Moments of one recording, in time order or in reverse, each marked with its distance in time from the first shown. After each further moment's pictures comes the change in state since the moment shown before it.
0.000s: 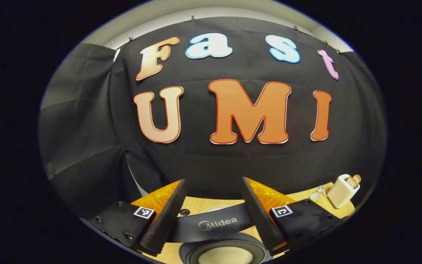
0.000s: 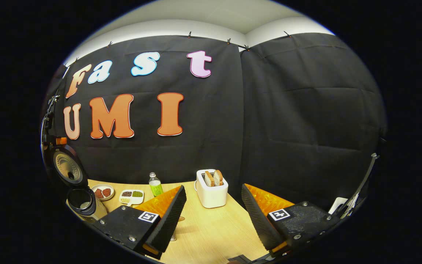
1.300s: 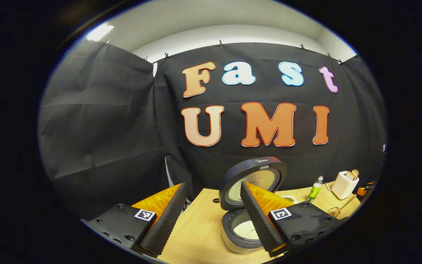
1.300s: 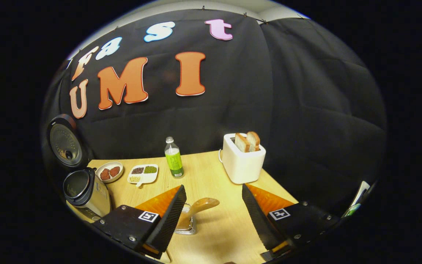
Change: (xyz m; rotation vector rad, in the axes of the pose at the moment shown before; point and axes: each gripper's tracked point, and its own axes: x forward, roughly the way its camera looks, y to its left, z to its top) left arm -0.227 0.093 -0.020 0.012 -0.114 0.139; right arm 0.054 0.086 -0.105 -0.027 0.193 0.144
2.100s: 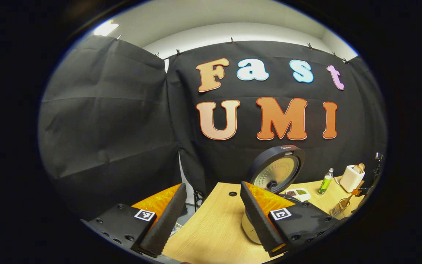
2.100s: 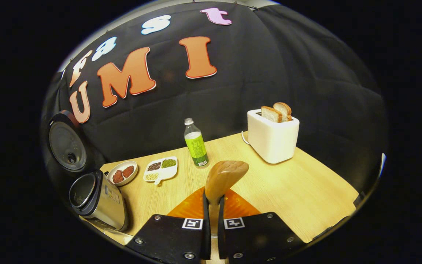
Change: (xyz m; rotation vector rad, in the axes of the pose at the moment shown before) left arm -0.032 0.092 -0.039 0.005 0.054 0.085; right arm 0.069 0.091 -0.093 0.163 0.124 0.107
